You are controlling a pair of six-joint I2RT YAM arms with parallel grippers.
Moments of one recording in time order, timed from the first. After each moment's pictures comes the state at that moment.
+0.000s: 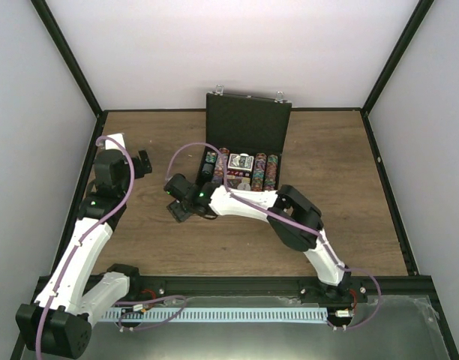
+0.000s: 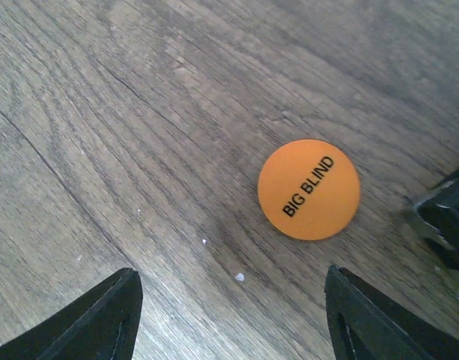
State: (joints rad) left arm -0.18 0.91 0.84 -0.31 -0.31 -0.19; right arm 1.10 2.12 1.62 -0.43 0.14 0.28
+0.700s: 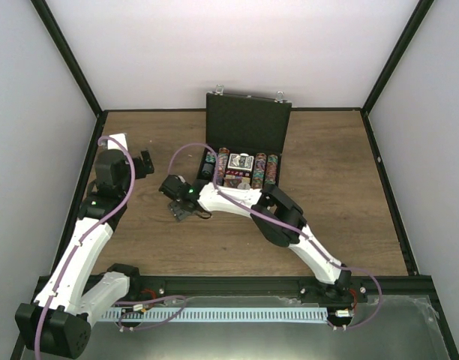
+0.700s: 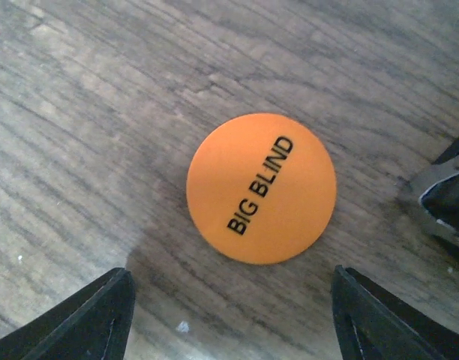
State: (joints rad) left arm -0.19 0.91 0.84 -0.31 -0.28 -0.19; right arm 1.09 2.33 1.85 -0.65 0.21 0.42
